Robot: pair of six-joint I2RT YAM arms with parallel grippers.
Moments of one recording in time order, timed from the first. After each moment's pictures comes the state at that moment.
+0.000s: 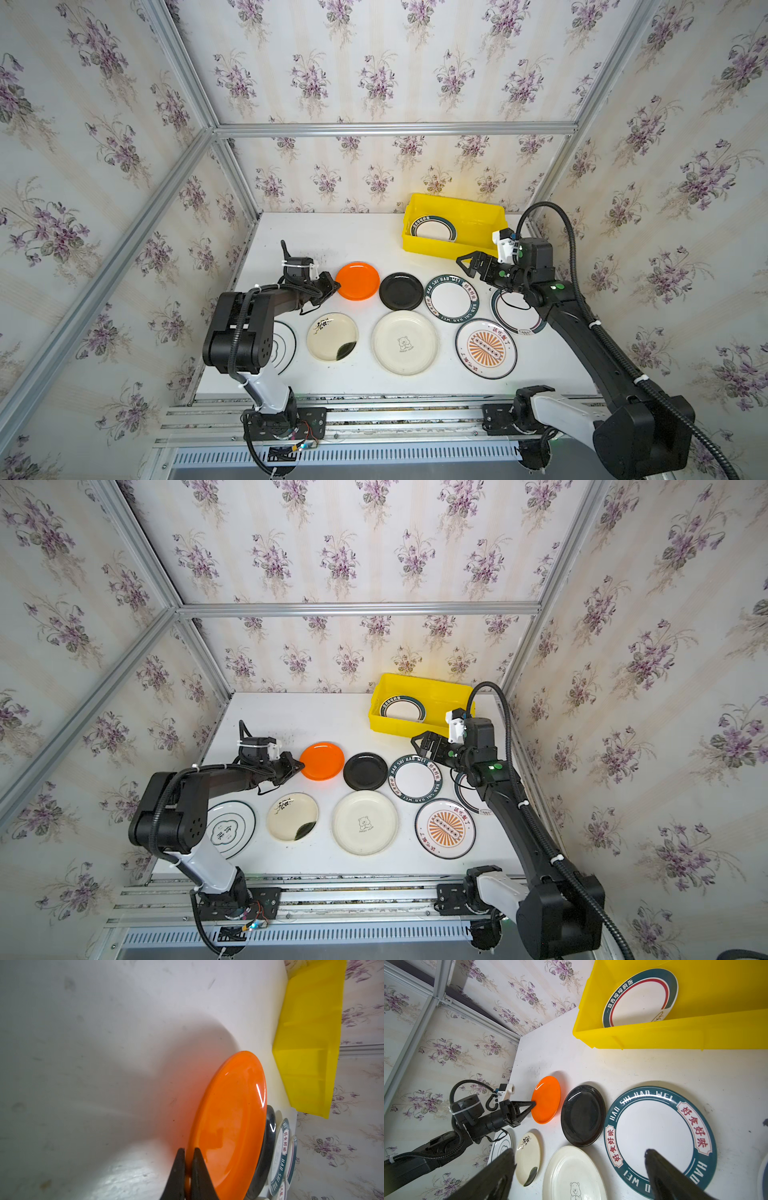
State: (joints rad) left arm -0.02 1.71 0.79 0.08 0.50 -0.68; right arm 0.11 1.13 0.93 -0.42 -0.47 0.52
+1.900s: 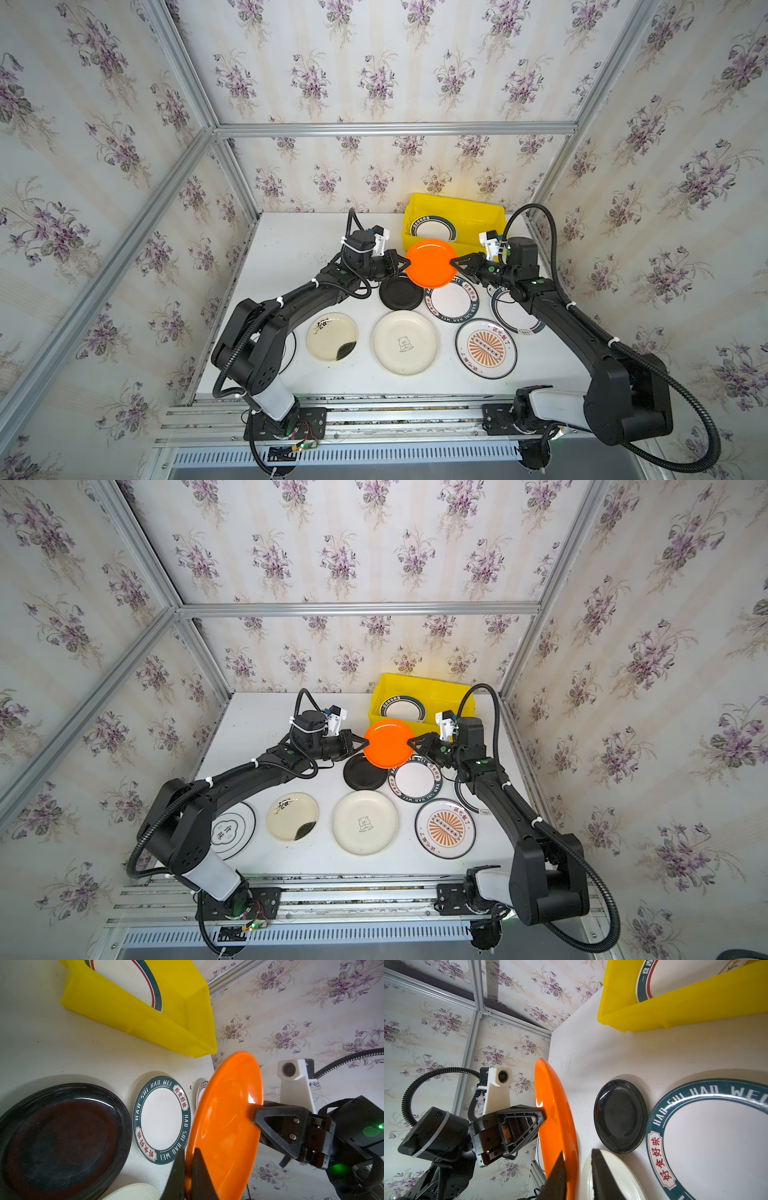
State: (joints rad) left arm -0.54 1.65 1.11 0.07 0.47 -0.84; right arm 0.11 1.29 0.86 -0.12 -0.70 0.75
